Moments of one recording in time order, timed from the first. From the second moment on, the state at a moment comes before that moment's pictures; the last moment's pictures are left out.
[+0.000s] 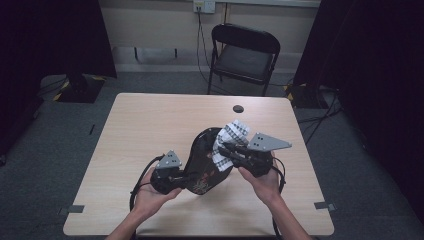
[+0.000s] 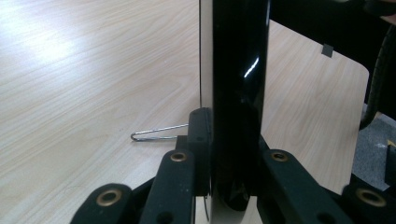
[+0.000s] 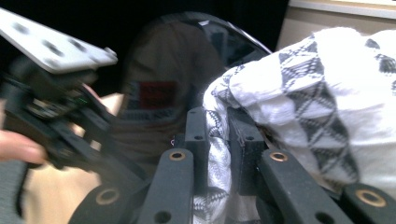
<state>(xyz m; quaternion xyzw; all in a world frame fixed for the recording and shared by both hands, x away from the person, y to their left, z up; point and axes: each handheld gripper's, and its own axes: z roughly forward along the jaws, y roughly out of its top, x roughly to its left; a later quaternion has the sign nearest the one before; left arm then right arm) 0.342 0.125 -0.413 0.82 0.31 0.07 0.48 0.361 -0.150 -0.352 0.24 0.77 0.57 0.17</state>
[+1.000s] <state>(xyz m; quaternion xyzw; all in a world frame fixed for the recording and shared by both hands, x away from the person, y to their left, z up) 0.342 0.124 -0.412 0.82 0.31 0.07 0.48 0.365 -0.141 -0.346 0.24 0.76 0.58 0.20</state>
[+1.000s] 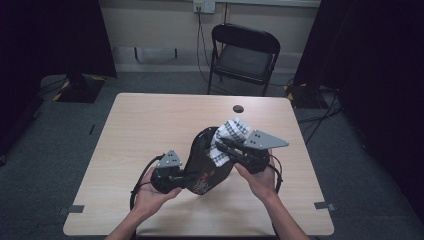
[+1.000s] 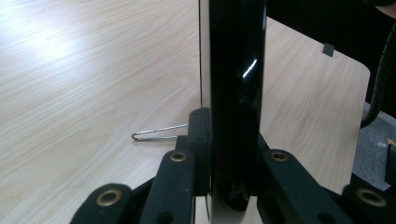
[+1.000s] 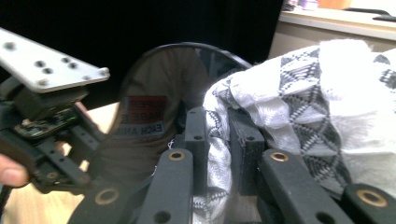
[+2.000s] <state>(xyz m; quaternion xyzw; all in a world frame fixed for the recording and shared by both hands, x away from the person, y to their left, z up) 0.340 0.122 -0.412 0.82 0.31 0.08 0.47 0.373 -0.156 -0.344 0.27 0.75 0.56 0.22</state>
